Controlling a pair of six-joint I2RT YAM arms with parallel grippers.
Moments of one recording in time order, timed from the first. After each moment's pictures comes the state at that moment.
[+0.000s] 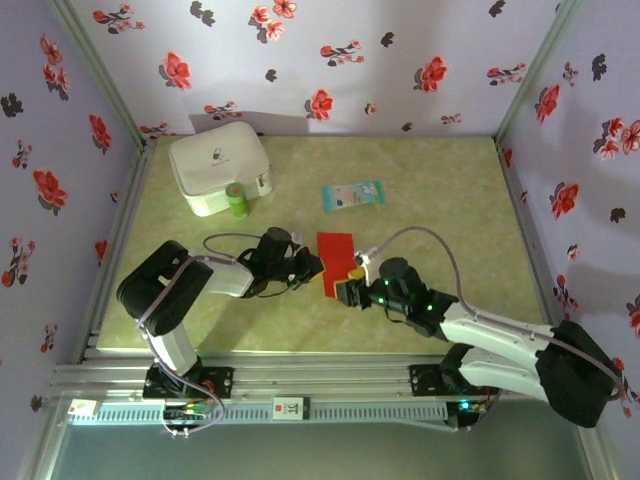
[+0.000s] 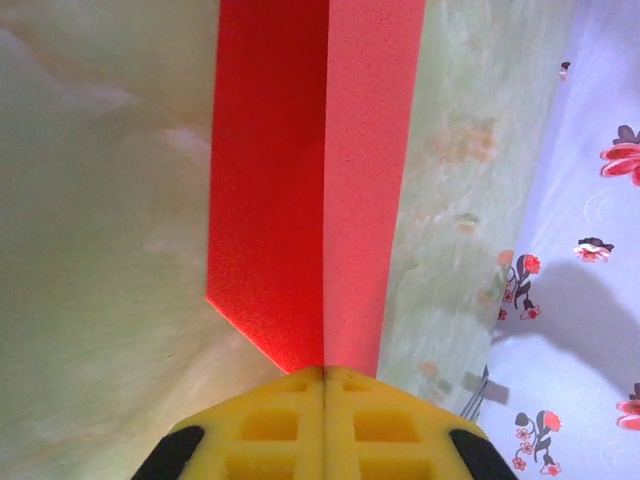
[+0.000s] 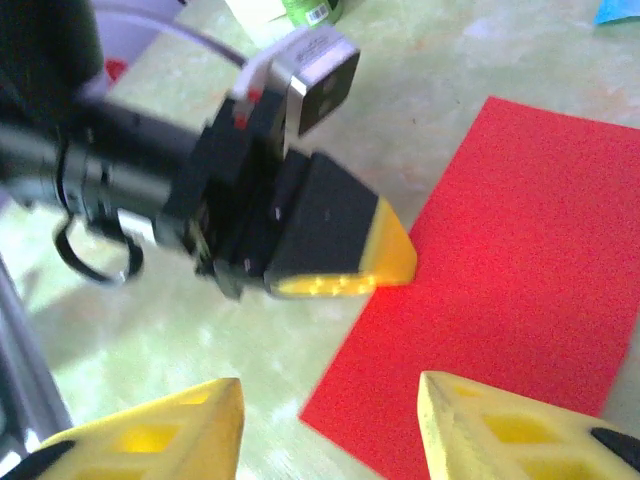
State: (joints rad) left arm -0.72 1.74 0.65 0.45 0.43 -1.21; right arm 0.88 1.03 0.34 0.16 -0.07 0.31
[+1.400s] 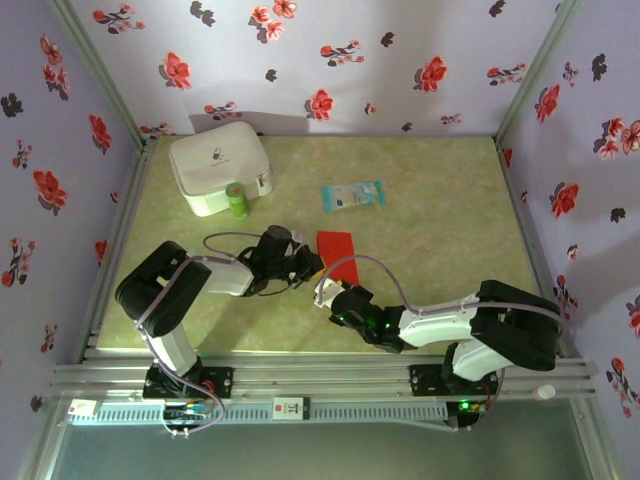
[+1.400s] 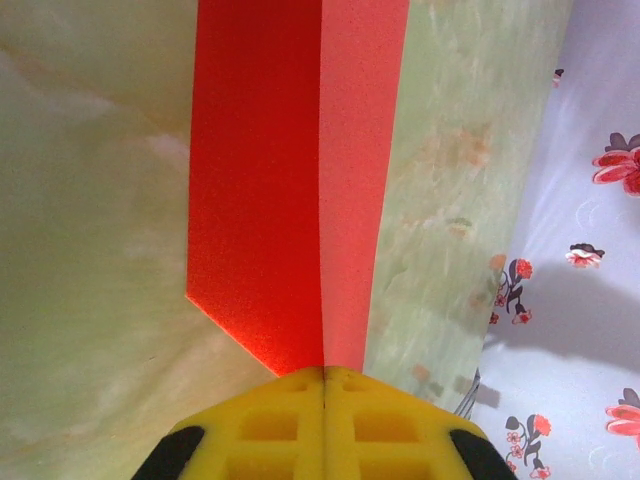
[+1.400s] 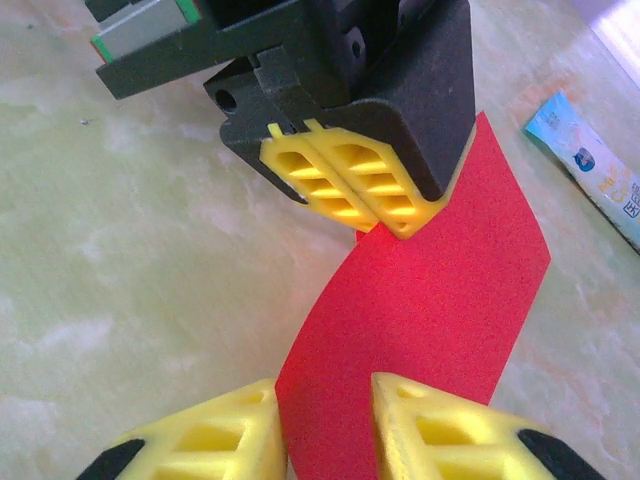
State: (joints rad) left arm -0.72 1.73 0.67 0.43 0.43 -1.22; right arm 1.21 1.44 0.42 0.31 0.54 -0.17
